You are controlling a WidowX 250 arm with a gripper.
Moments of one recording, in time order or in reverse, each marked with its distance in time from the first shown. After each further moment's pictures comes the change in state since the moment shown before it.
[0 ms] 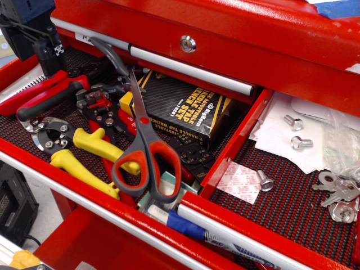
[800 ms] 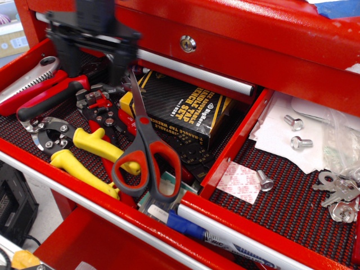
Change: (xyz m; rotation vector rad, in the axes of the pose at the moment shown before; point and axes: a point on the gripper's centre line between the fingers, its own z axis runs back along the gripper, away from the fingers) arm 0.028 -0.095 0.010 0.145 0.108 0.517
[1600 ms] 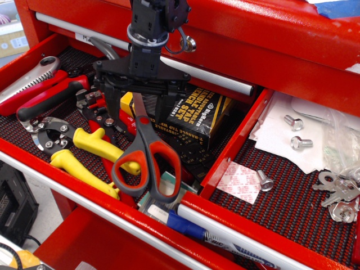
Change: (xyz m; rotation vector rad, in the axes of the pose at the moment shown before) arm -0.019 -0.041 -0.031 -0.019 0.002 0.169
